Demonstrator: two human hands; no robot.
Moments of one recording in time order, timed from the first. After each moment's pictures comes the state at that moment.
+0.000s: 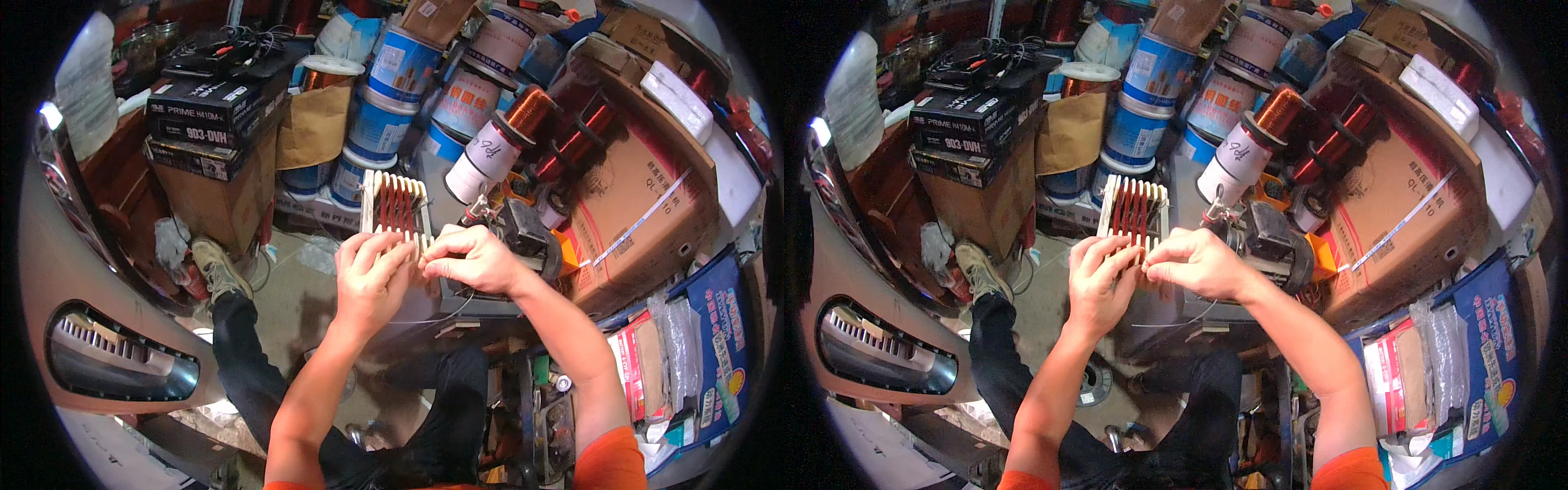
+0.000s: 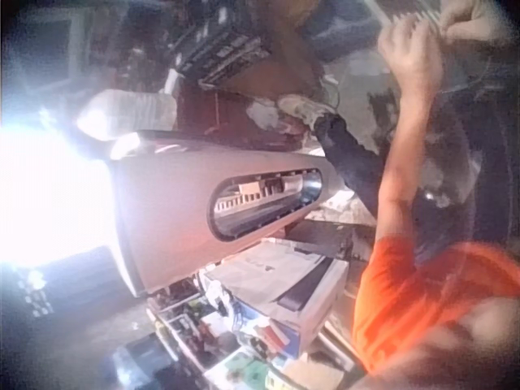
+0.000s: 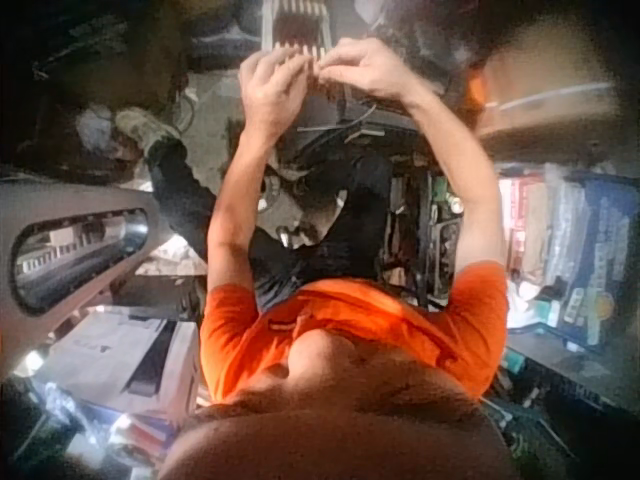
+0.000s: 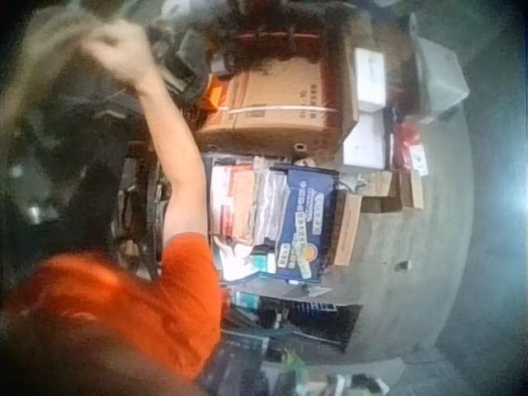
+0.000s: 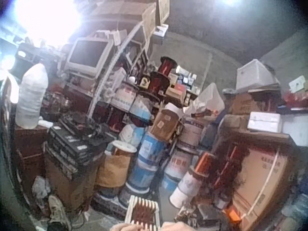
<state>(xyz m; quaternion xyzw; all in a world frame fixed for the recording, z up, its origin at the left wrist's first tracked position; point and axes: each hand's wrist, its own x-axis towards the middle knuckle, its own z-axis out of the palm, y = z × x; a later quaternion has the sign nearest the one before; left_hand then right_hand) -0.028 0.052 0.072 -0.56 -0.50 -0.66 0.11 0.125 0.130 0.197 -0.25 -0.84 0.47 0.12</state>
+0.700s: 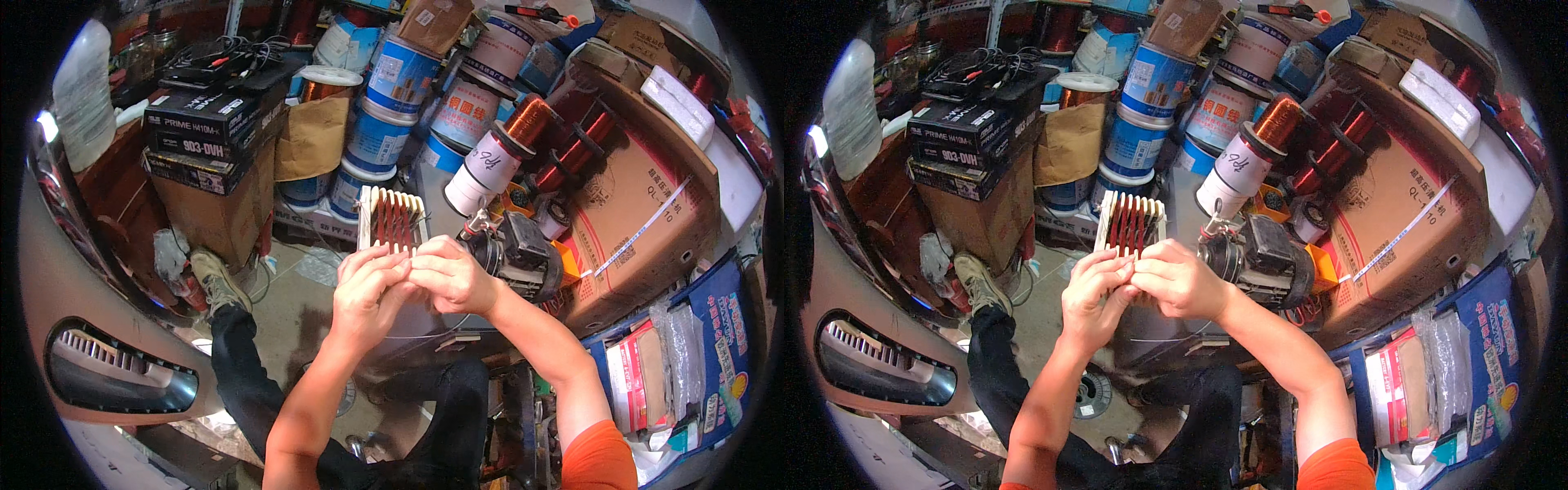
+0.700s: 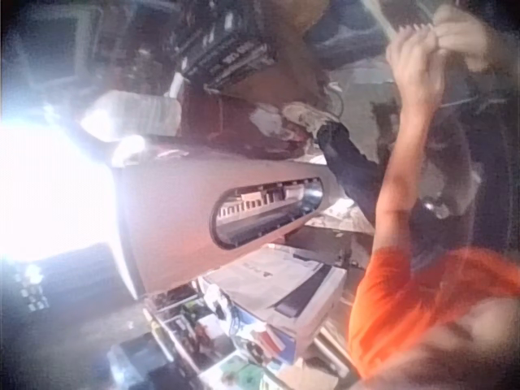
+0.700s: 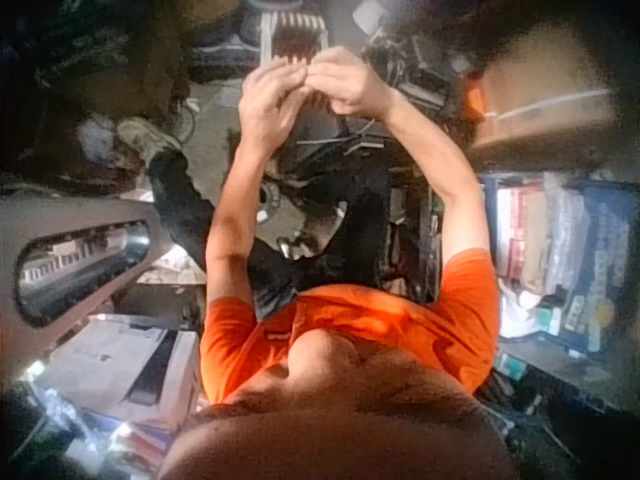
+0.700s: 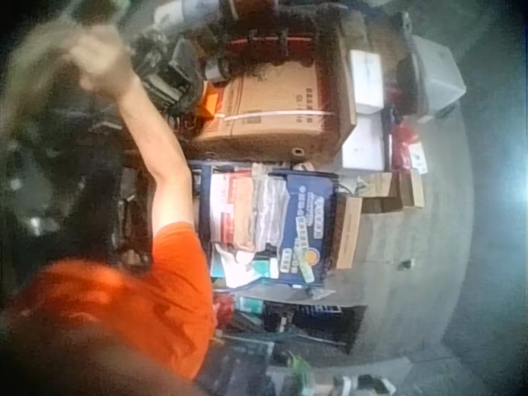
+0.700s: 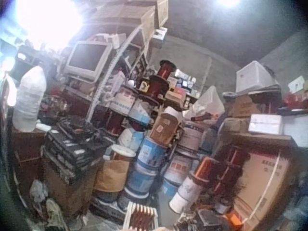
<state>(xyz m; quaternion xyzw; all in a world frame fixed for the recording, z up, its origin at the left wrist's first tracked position) -0.038 0.054 0.074 -0.59 -0.43 -0.68 0.03 0.112 0.157 0.158 0.08 -0.96 -0.01 0.27</state>
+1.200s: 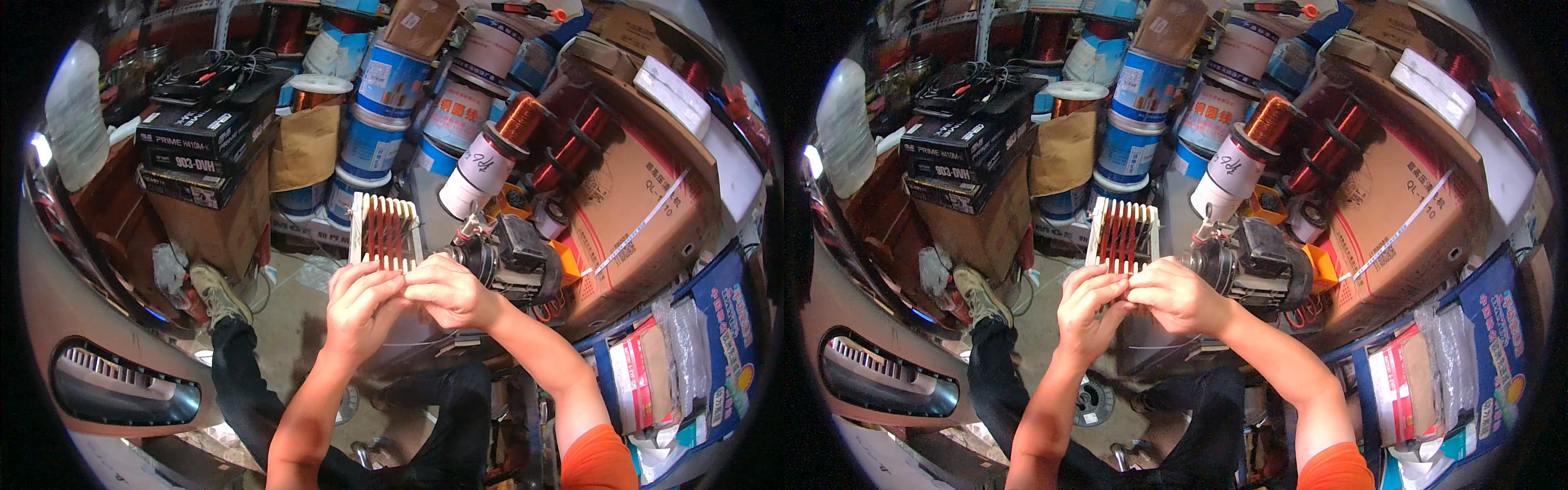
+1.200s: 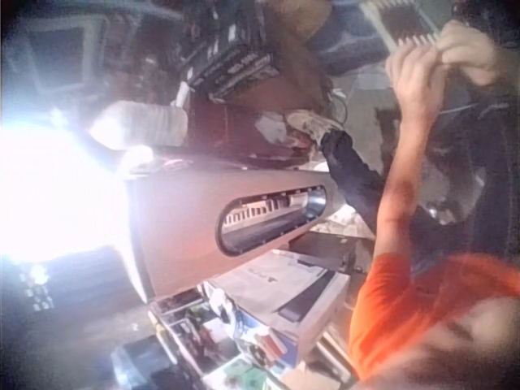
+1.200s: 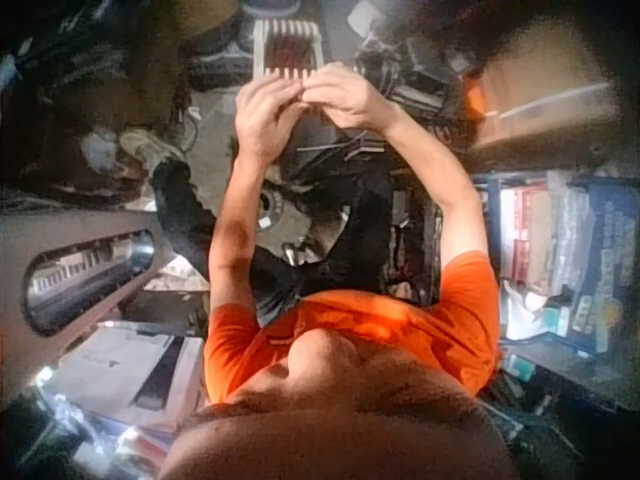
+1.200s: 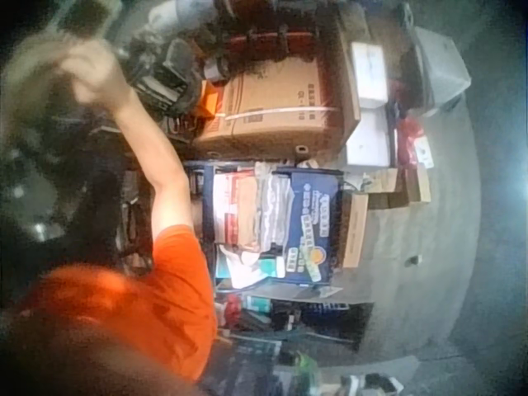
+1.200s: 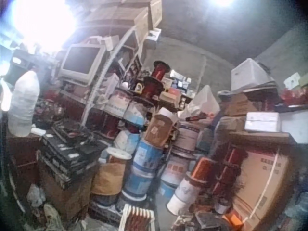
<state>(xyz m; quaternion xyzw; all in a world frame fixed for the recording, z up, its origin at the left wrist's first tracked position) -0.033 0.054 0.071 -0.60 -0.44 -0.66 0.08 0.128 0.151 0.152 0.06 -0.95 0.09 0.29</state>
